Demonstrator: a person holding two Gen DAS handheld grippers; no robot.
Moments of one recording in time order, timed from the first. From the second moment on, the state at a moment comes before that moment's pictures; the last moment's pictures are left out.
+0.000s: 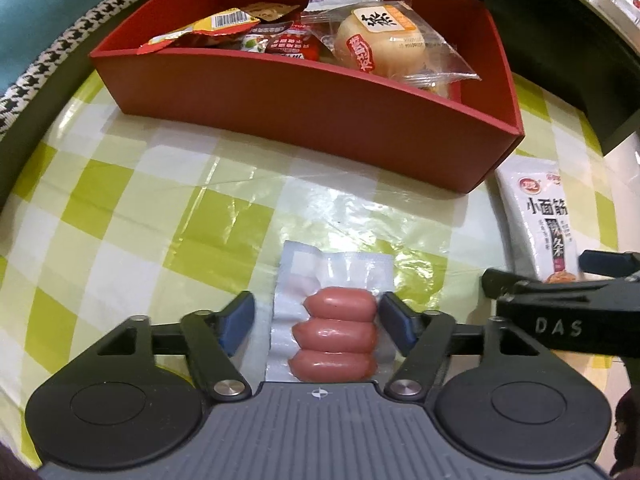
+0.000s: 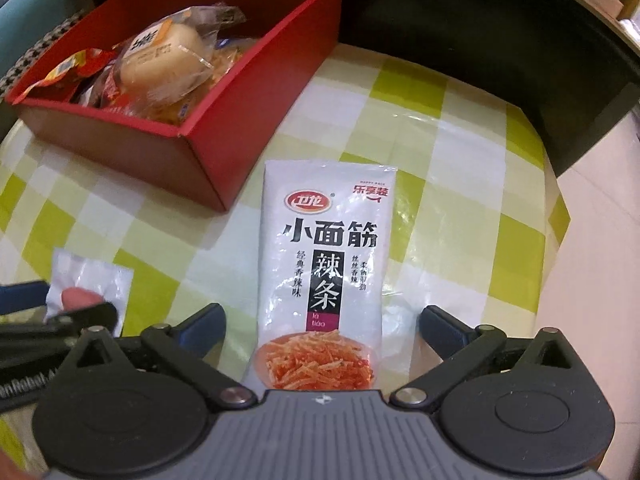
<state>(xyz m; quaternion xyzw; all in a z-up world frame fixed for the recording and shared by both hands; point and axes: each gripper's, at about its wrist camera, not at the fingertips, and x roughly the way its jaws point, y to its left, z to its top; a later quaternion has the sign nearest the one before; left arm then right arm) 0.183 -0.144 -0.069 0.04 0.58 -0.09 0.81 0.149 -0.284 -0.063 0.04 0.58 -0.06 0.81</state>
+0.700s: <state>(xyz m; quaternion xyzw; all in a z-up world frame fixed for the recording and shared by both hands) 0.178 -0.124 -0.054 0.01 0.58 -0.08 0.81 0.125 -0.271 -0.033 0.03 0.55 -0.01 0.84</state>
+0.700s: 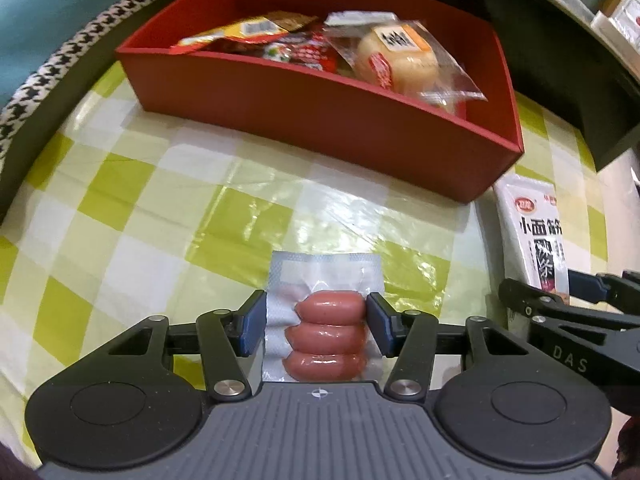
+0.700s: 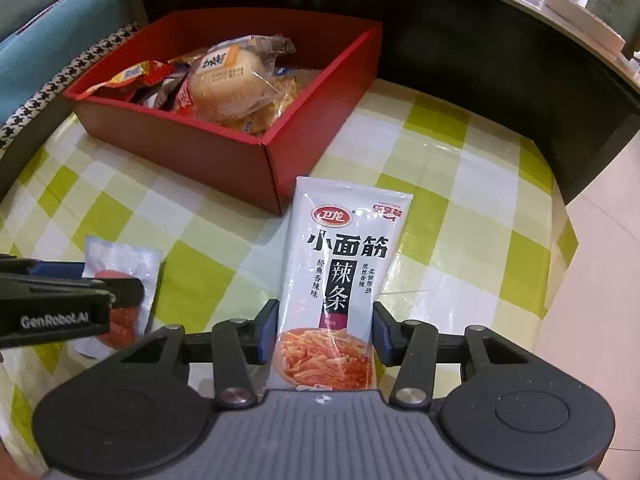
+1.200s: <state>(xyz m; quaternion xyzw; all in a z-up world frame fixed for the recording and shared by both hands) 0.182 -0.112 -0.036 -0.02 0.56 -0.09 0.82 0.128 -0.279 -0.011 0.06 0.51 -0.01 0.86</state>
